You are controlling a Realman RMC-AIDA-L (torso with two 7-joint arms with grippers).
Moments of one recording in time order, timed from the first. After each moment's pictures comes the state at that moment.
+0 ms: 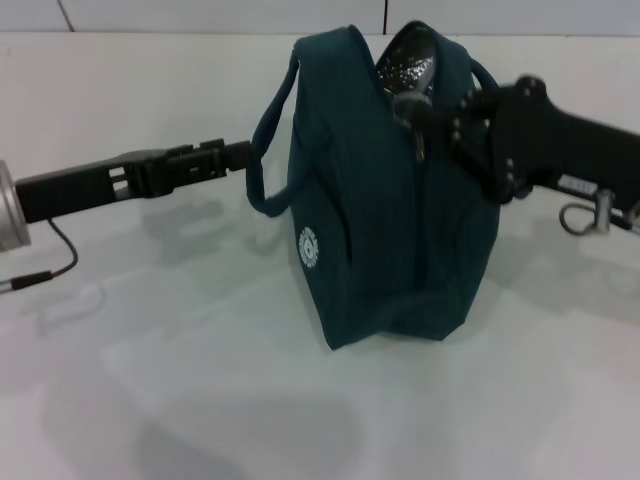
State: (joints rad) left arm -0.41 -2.08 0.62 0.77 1.85 1.67 -1.89; right arm 0.56 2.02 -1.34 -0.52 -1.06 -1.51 0.96
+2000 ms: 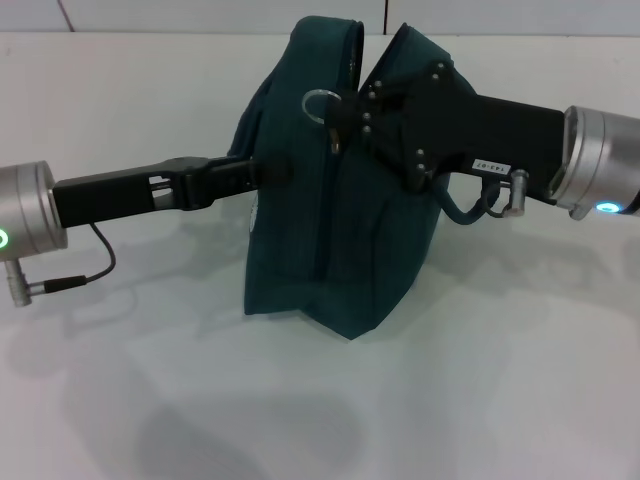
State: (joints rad) left arm -0.45 -2.09 0.69 0.74 1.81 1.72 -1.89; right arm 0.68 2.03 -1.57 -0.52 -0.91 -1.40 0.94
